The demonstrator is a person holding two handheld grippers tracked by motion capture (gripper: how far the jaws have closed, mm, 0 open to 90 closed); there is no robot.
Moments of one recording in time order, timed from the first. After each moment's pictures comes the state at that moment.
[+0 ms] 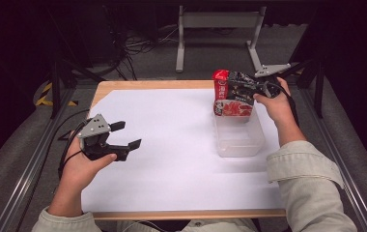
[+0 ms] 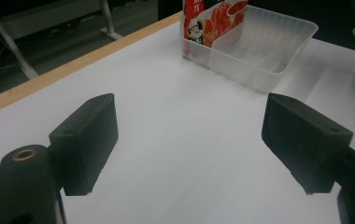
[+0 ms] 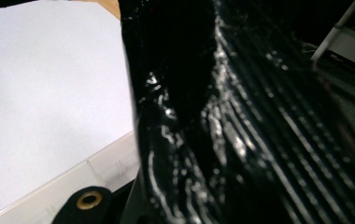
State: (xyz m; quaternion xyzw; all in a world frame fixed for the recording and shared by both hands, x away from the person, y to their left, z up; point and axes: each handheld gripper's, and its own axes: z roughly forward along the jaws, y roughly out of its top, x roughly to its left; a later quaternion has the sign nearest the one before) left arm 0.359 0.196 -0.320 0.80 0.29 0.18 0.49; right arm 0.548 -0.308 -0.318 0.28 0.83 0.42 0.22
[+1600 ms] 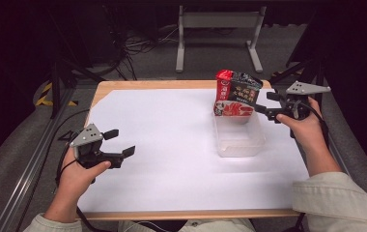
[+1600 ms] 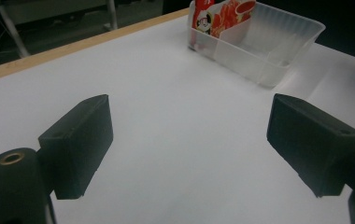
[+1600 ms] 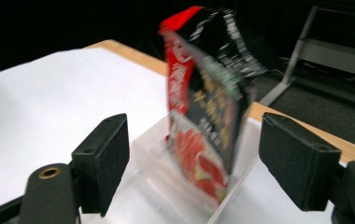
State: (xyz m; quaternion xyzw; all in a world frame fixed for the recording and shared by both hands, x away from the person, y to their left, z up) left arm 0.350 0.218 -0.352 0.78 0.33 0.16 0.51; right arm 0.450 -0.349 -0.308 0.33 0.77 0.49 0.23
